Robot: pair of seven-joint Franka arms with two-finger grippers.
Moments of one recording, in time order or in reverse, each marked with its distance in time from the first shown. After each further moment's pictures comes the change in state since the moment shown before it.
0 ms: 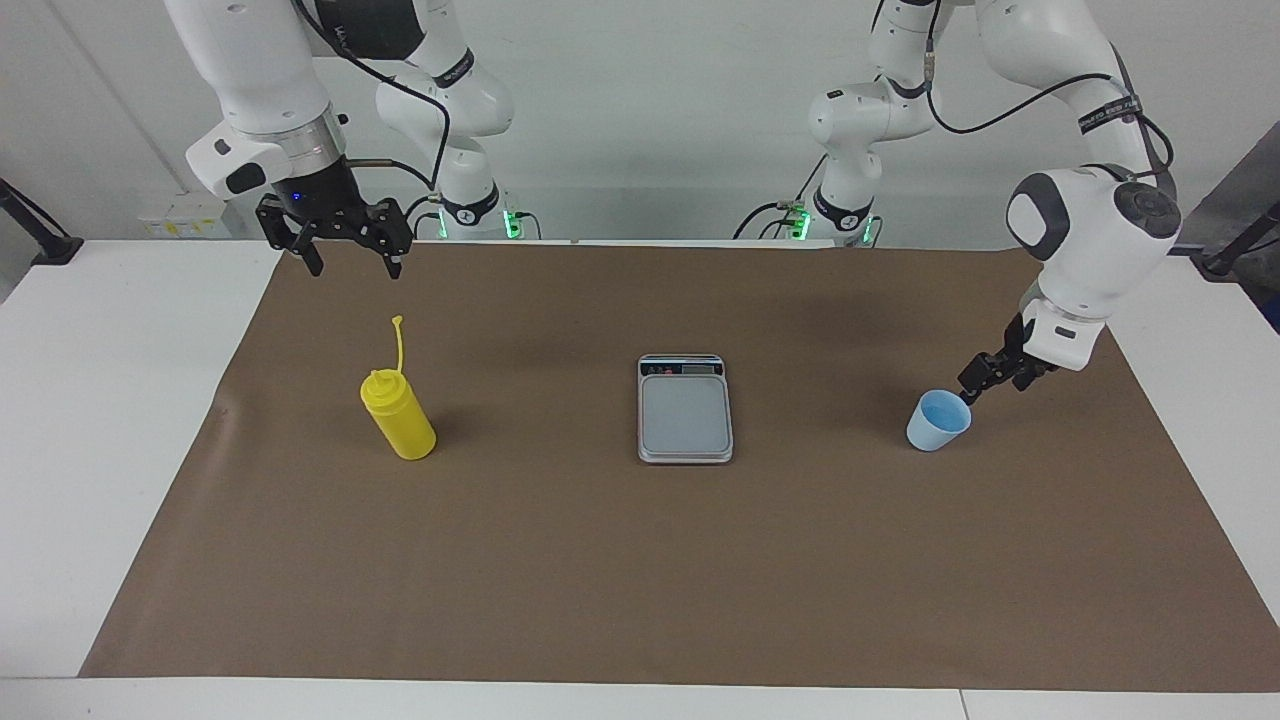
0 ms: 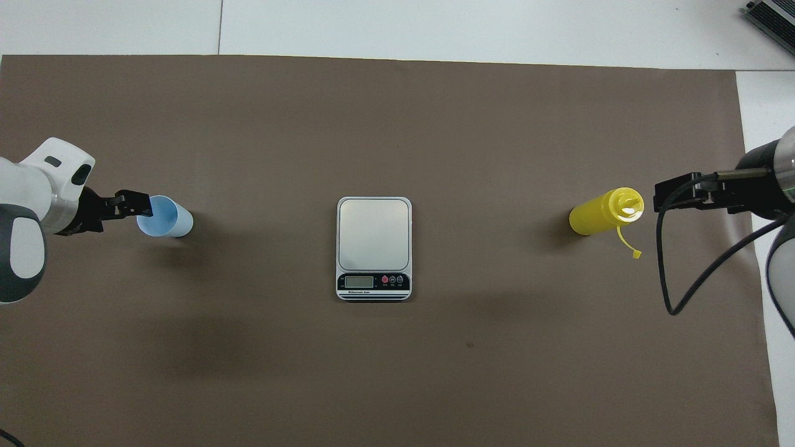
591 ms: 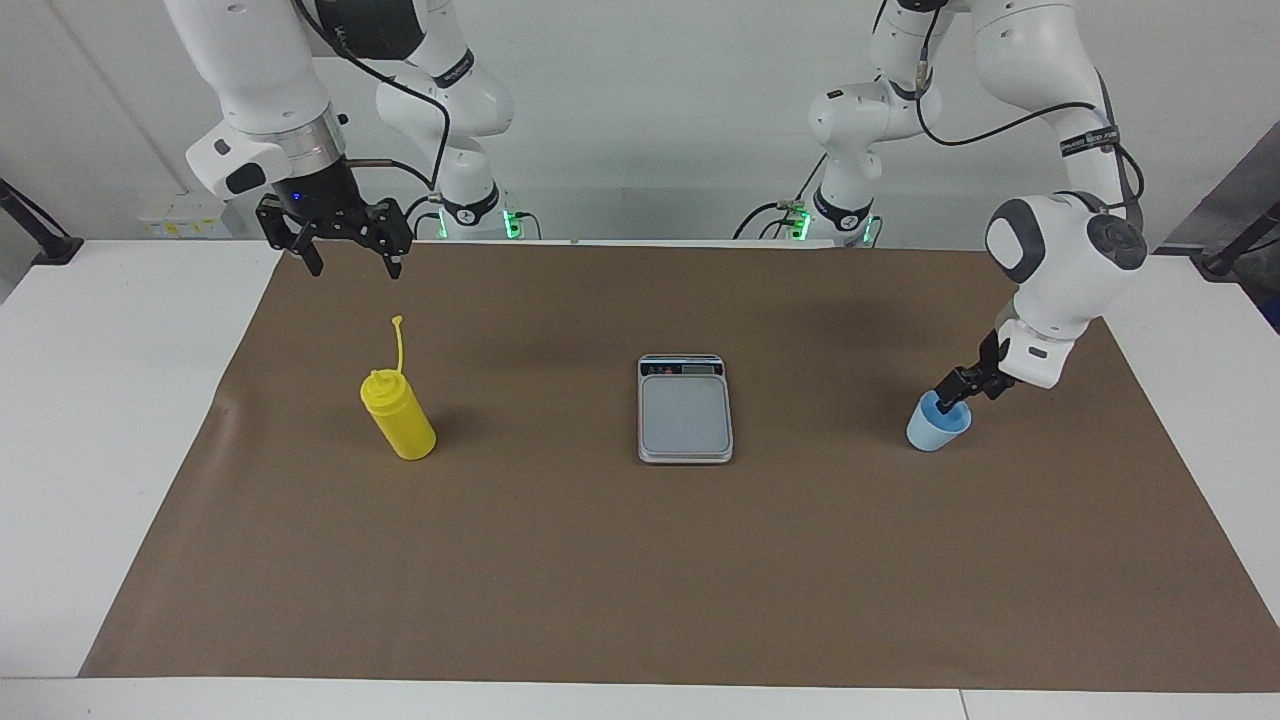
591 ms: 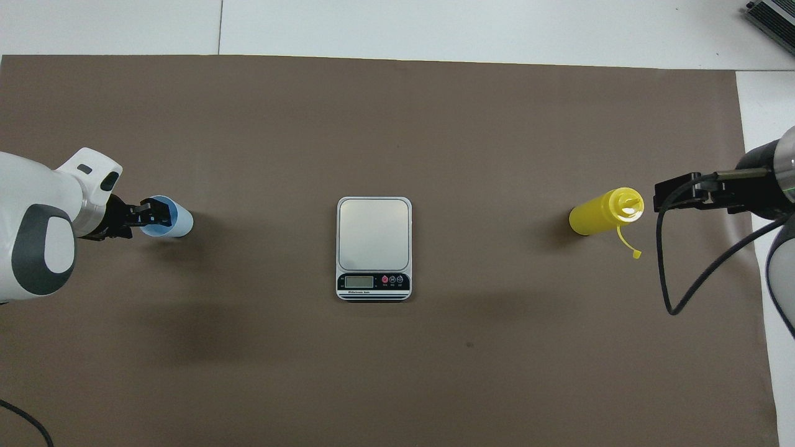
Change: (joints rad) left arm -0.005 0.066 -0.011 -0.008 -0.011 0.023 0.032; right arm 0.000 0.000 0.000 0.000 0.000 0.000 0.000
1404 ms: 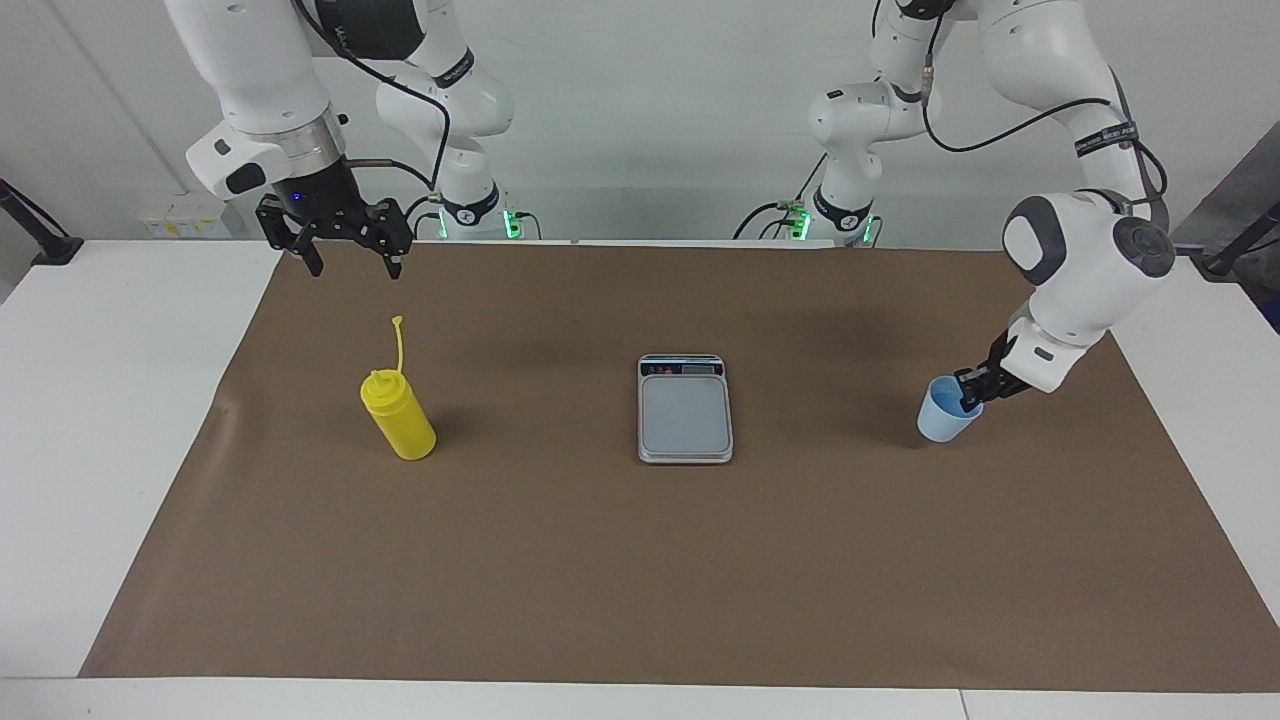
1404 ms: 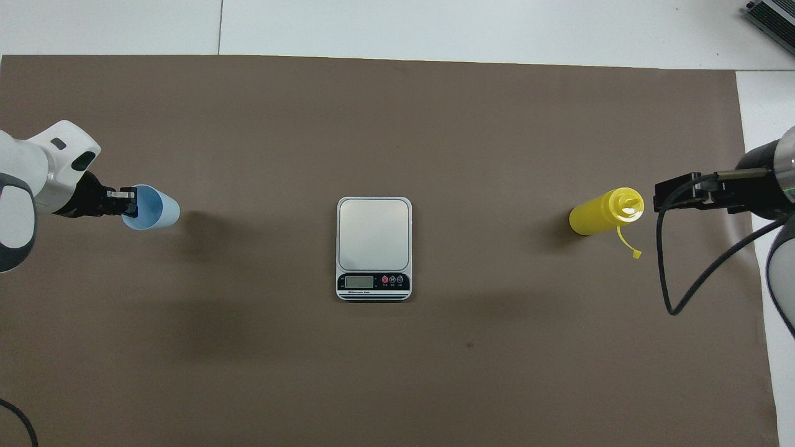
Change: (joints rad) left arm 0.002 0.001 0.005 0.189 0.000 -0.209 0.156; right arm 0.000 0.000 0.000 0.000 0.000 0.000 0.000
